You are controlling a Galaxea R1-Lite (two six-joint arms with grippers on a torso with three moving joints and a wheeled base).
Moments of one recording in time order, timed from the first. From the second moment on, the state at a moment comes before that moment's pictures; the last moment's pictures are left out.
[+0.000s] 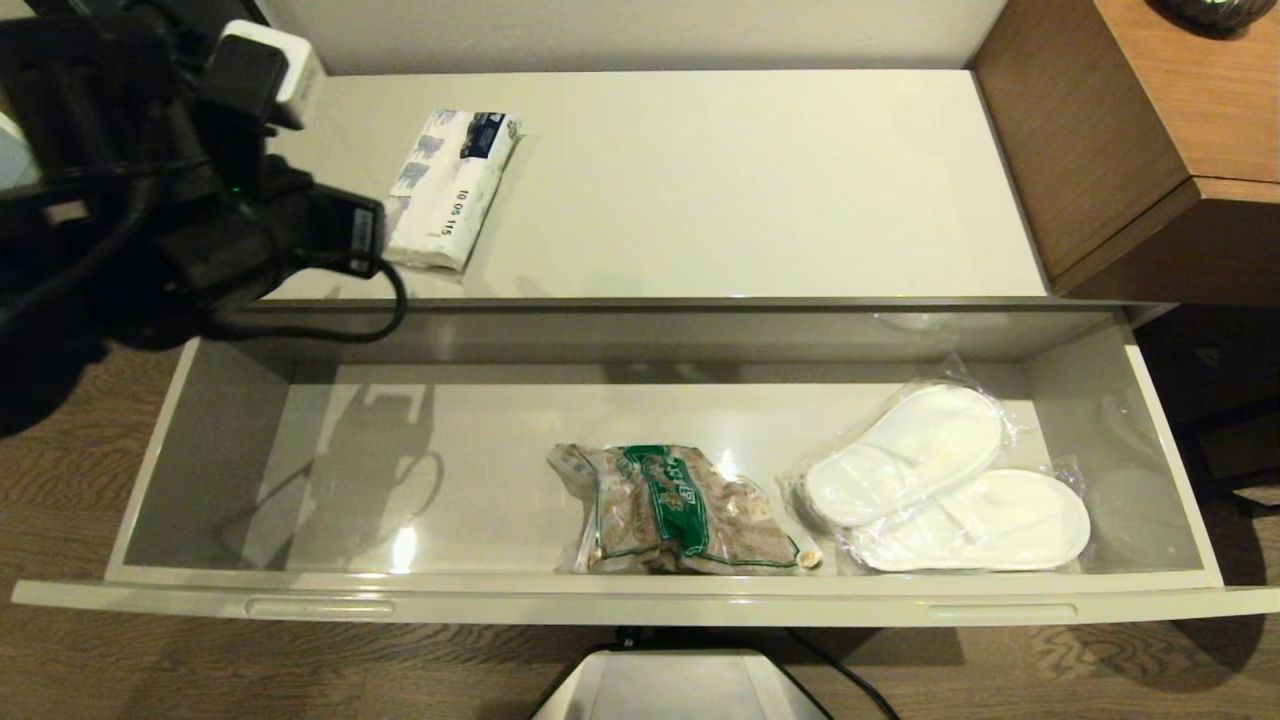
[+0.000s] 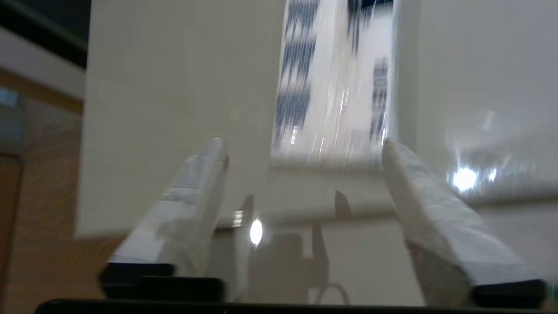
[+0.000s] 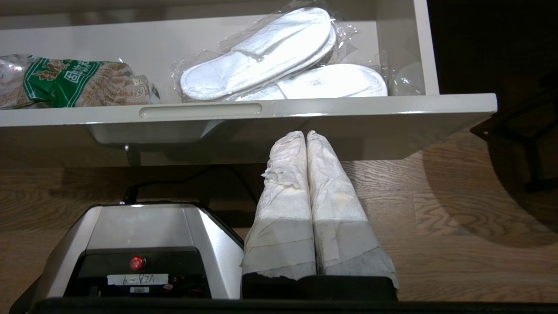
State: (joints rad) left arm -0.33 1.52 -1.17 -0.36 0.41 0.35; right arm 0.01 0.00 0.00 0.00 -0.02 0.04
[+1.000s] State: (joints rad) left arm -0.01 0.24 -0.94 0.96 0.31 0.35; right arm 0.01 0.00 0.00 0.00 -0.02 0.04
